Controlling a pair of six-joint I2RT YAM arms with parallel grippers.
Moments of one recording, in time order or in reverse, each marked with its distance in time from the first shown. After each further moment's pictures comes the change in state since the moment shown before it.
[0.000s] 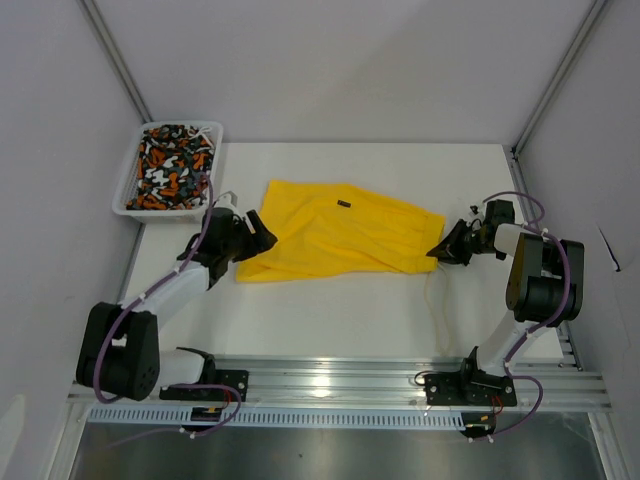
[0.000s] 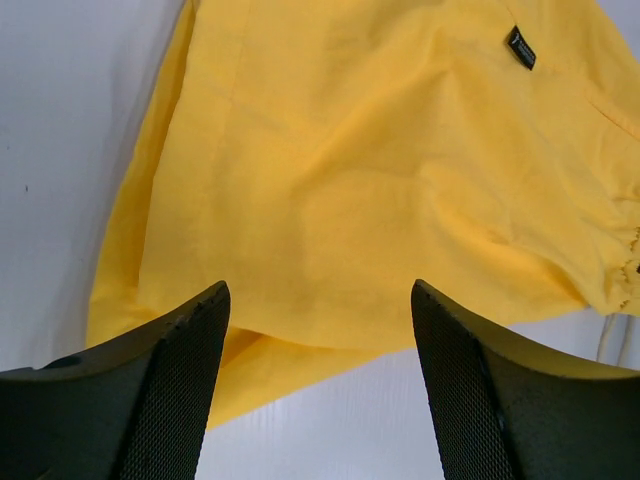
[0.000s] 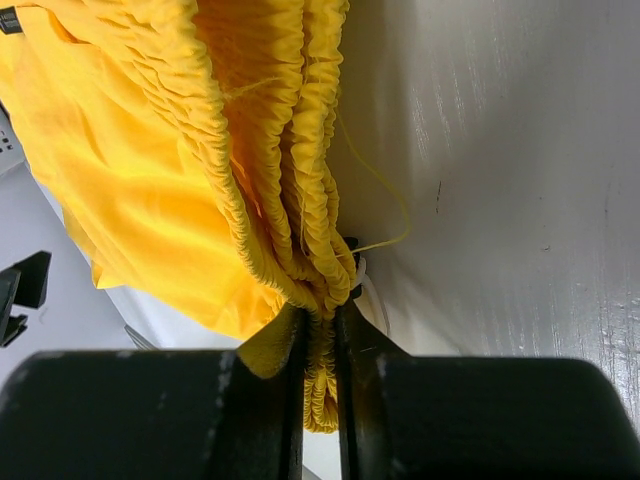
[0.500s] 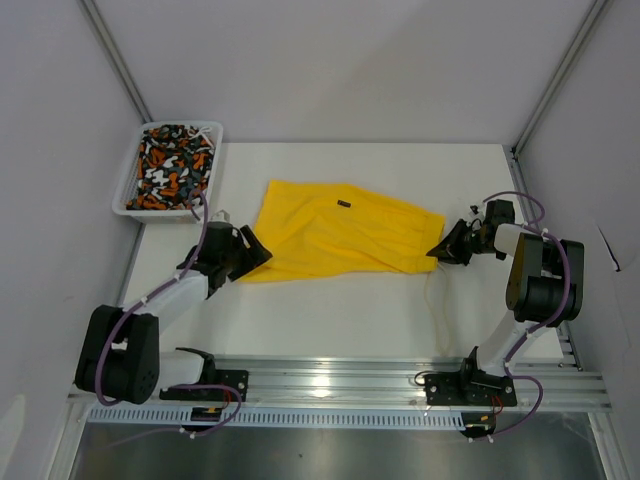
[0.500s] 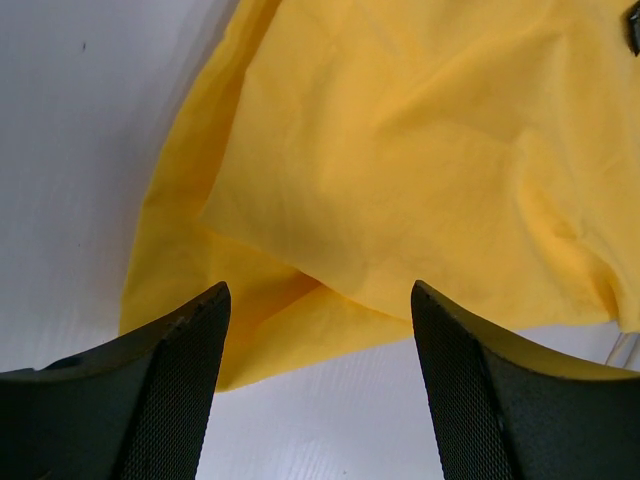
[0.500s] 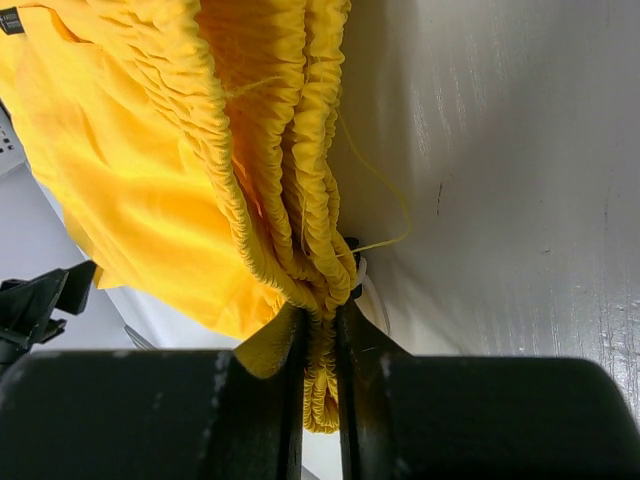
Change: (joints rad) left arm 0.015 -0.052 -0.105 -0.049 -0.032 -0.130; right arm 0.000 0.000 0.000 0.004 -0.002 0.000
